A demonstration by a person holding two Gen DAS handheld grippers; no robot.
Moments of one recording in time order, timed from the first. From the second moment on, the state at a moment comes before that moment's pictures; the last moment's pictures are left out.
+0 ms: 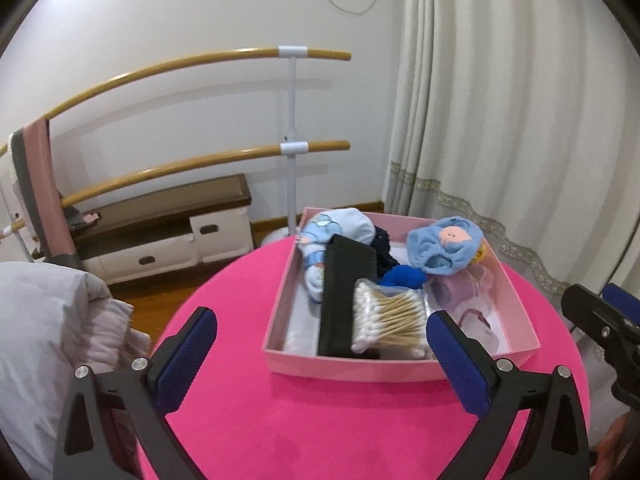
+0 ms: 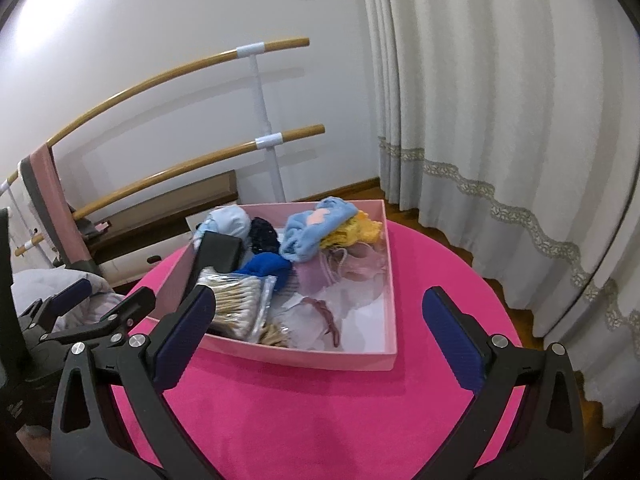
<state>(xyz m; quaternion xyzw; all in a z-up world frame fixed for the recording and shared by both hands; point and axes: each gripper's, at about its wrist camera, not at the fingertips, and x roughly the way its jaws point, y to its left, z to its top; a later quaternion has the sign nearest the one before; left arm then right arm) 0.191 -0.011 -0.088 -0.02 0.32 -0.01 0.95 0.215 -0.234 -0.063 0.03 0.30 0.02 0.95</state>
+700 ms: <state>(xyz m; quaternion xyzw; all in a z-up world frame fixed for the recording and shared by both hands) 0.092 0.010 -0.041 -0.01 0.28 0.00 0.96 0.163 -0.206 -0.040 0.02 0.26 0.03 0.96</state>
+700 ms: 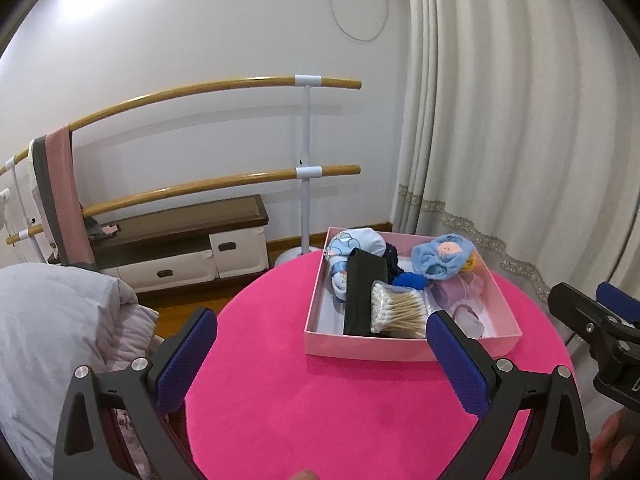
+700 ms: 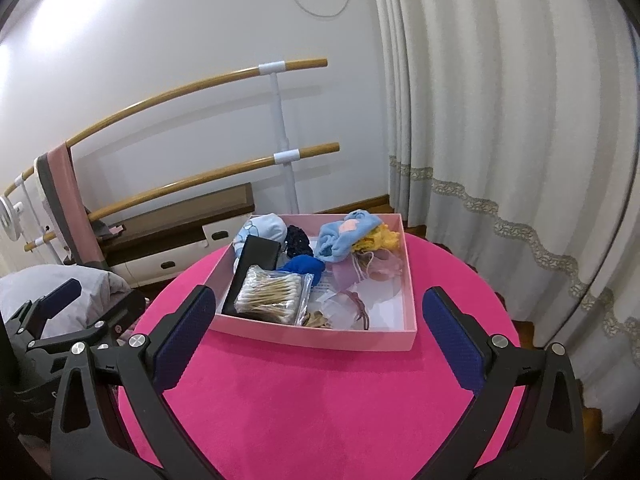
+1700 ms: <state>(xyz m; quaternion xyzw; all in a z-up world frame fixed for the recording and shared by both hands) -0.010 -0.013 0.001 0.01 0.25 -0.01 0.97 0.065 -0.212 -0.007 0.03 0.21 0.00 0.98</state>
